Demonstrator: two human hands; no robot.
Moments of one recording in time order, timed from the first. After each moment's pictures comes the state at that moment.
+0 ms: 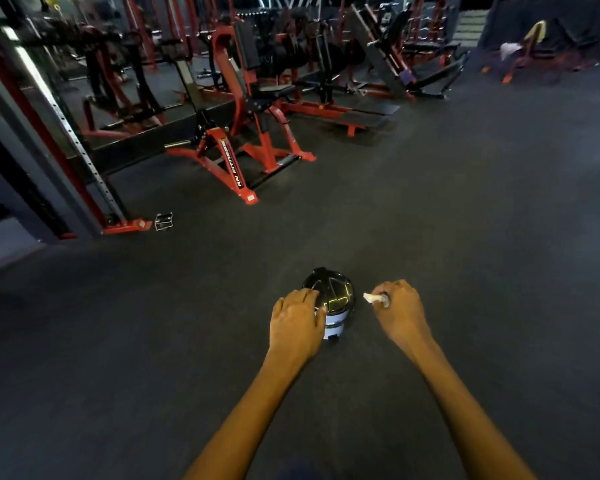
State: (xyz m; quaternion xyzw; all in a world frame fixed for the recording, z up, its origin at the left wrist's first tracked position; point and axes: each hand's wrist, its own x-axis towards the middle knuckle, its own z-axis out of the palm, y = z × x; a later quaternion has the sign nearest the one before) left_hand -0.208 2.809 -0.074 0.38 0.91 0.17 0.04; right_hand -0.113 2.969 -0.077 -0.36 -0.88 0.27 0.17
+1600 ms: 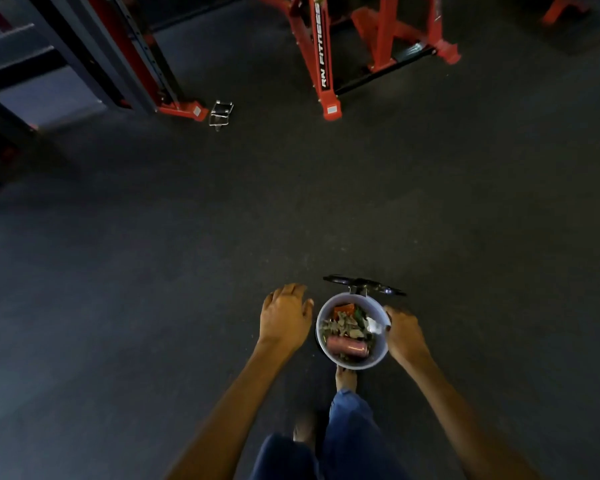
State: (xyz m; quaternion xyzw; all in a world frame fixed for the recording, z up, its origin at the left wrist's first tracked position) left_hand -0.629 3.130 -0.215 0.08 0.96 0.16 0.21; right_hand -0.568 3.333 -0.257 -0.22 -0.90 0.31 -0.23
